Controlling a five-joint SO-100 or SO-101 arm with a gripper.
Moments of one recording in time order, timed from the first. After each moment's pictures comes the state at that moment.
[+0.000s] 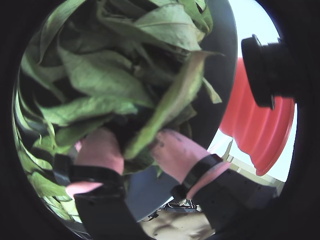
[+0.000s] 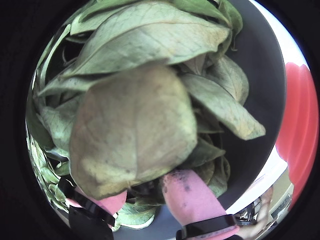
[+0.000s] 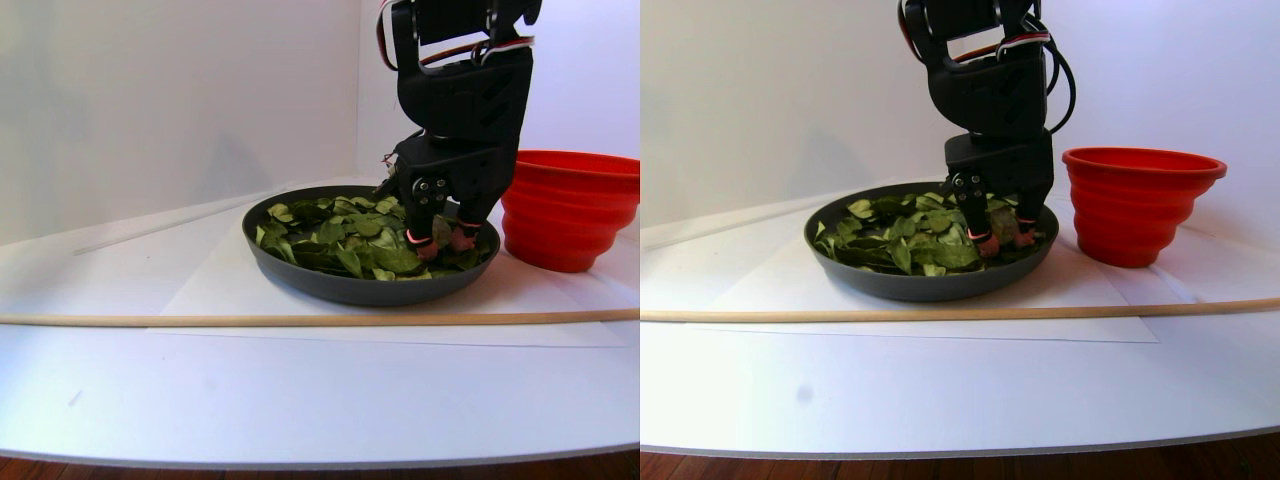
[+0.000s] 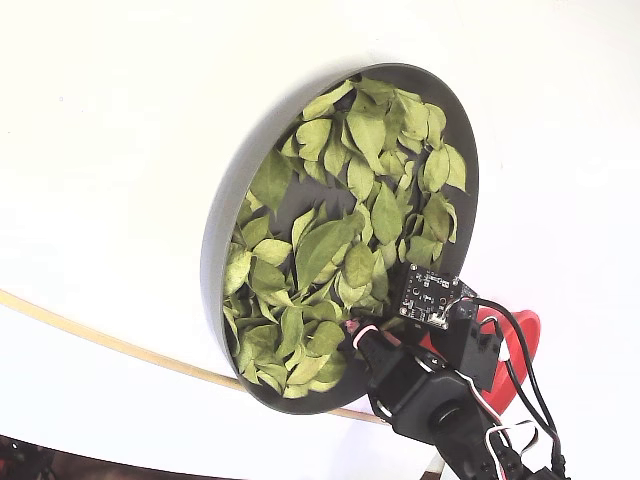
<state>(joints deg) 26.1 75.0 120.4 -11.9 -114.3</state>
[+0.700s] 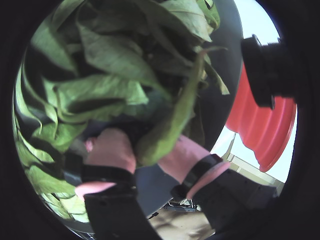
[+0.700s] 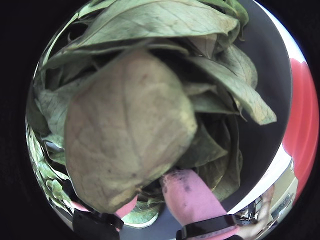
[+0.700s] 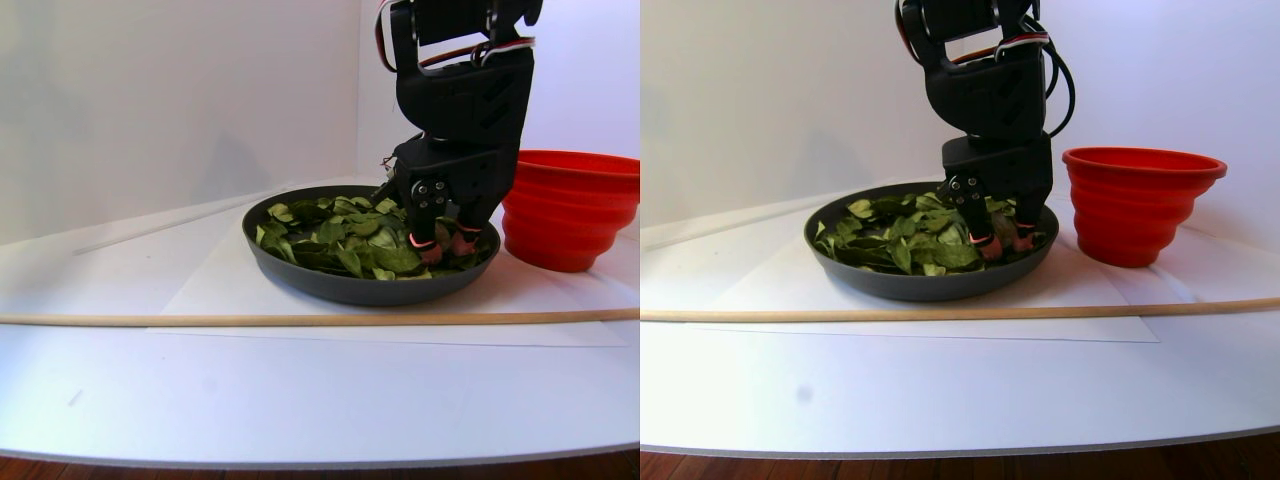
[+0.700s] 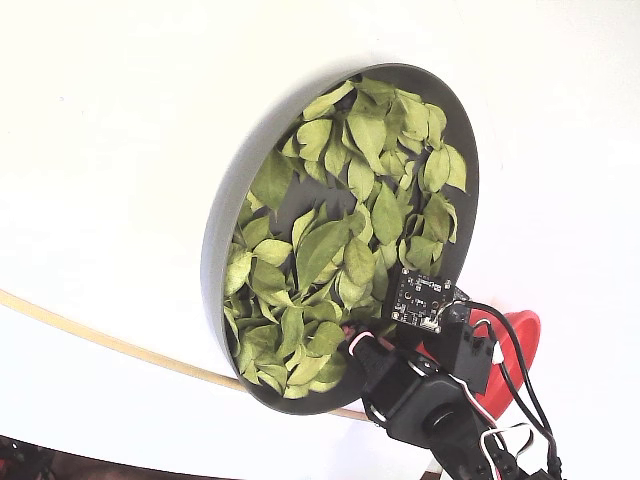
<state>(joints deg) 26.1 75.0 120.8 -11.2 -114.2</state>
